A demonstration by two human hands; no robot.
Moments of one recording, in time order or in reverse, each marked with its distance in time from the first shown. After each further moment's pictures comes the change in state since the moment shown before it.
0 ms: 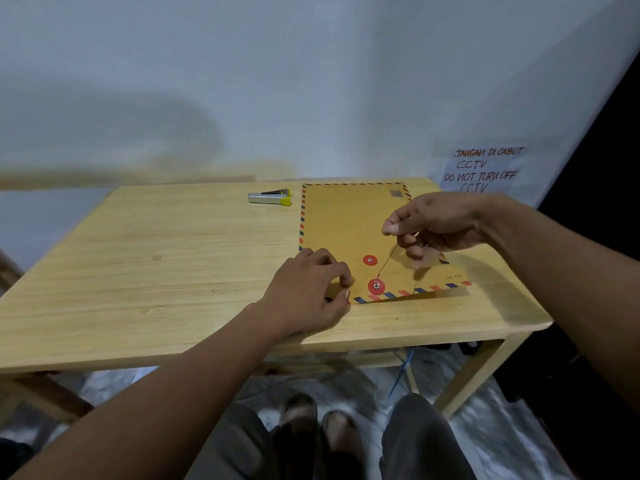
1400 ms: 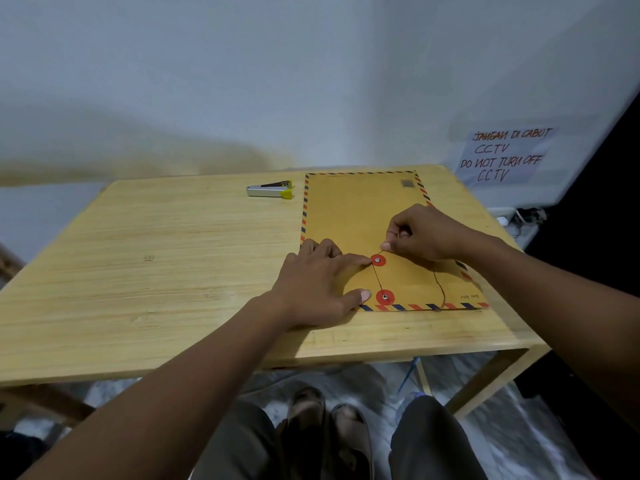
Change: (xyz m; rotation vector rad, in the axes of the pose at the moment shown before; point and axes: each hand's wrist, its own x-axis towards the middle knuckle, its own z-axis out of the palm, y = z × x) left_hand 0.029 -0.007 0.010 0.034 -0.162 -0.086; right_hand 0.069 0.043 -0.002 -0.750 0.482 -0.347
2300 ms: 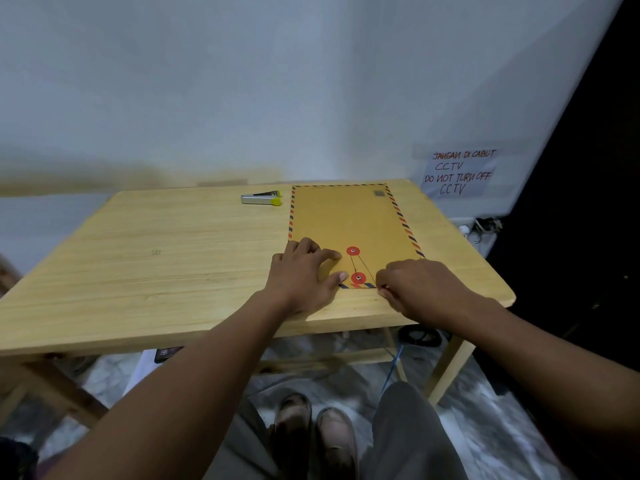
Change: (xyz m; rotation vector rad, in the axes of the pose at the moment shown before) left_hand -0.021 0.018 0.008 -0.038 0.147 -0.114; right_hand -0.133 -0.038 0.031 -0.607 0.141 -0.223
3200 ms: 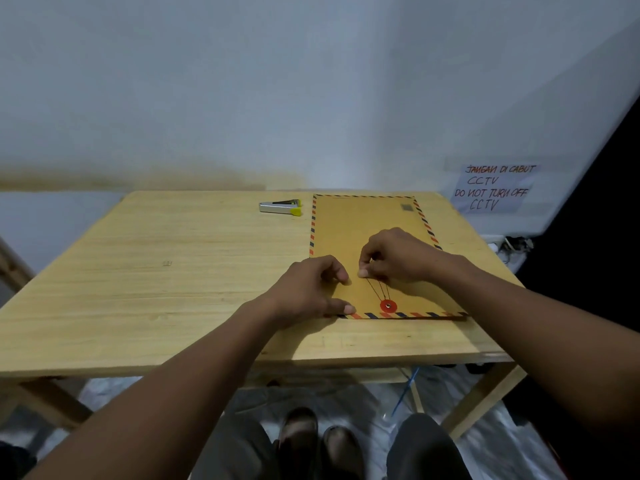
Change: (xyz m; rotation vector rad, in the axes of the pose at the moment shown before) left_hand 0.011 -0.032 -0.030 -0.520 -0.194 -0.053; right_hand 0.132 0.022 0.009 0.442 -0.168 0.062
